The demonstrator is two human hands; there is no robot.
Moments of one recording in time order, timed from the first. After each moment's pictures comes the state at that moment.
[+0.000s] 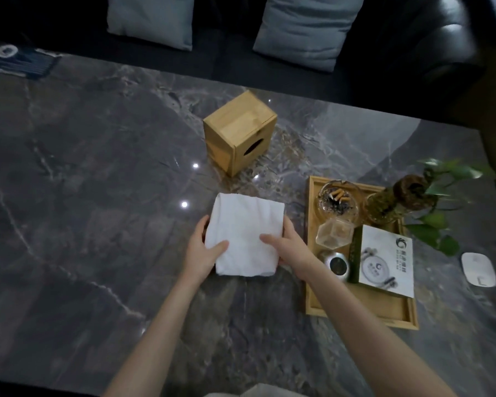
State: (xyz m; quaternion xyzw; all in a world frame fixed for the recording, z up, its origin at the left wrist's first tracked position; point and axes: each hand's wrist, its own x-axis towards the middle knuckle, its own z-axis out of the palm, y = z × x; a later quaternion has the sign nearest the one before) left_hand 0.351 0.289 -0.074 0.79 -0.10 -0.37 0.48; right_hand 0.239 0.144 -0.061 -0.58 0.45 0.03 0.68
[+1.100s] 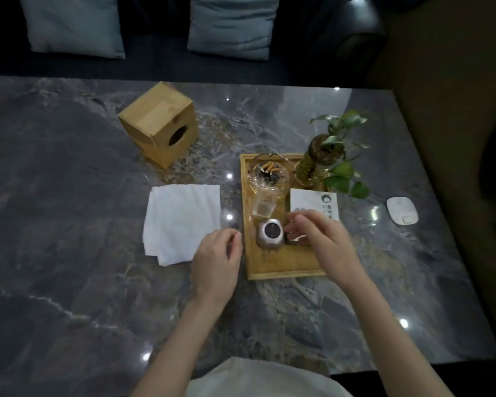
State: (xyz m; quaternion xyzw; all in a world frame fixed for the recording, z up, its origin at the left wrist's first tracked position) left_hand 0.214 0.246 -0.025 0.84 -0.37 -0.13 0.37; right_hand 0.086 0.127 0.023 -0.69 0.43 -0.17 0.56
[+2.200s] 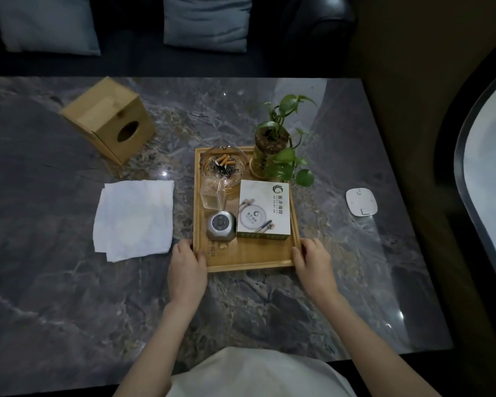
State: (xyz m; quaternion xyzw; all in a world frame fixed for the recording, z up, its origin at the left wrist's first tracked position) left_hand 0.150 0.216 -0.074 0.91 -0.22 -0.22 0.27; right_hand -0.031 0.089 -0.072 -0.77 0.54 -0.05 0.33
